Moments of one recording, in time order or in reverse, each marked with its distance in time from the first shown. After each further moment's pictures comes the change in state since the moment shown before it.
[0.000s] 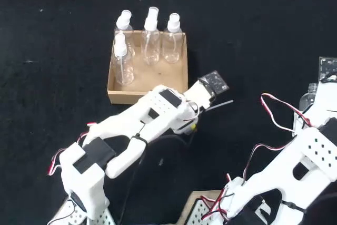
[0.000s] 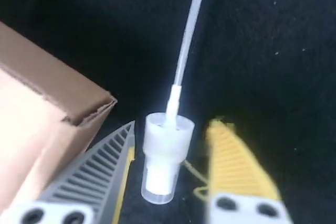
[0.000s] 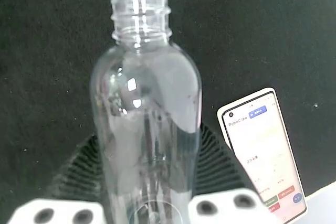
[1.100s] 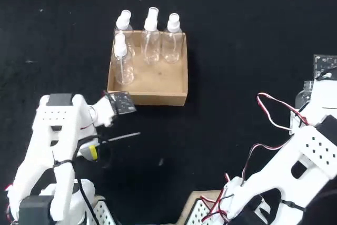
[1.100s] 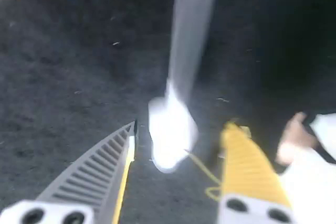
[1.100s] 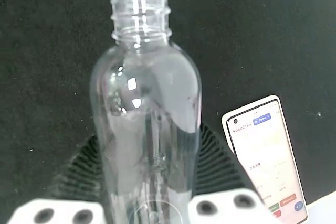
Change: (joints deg) left arm -44.3 -41.5 31.4 28.4 -52.0; right arm -2.0 0.0 0.0 0.4 0.0
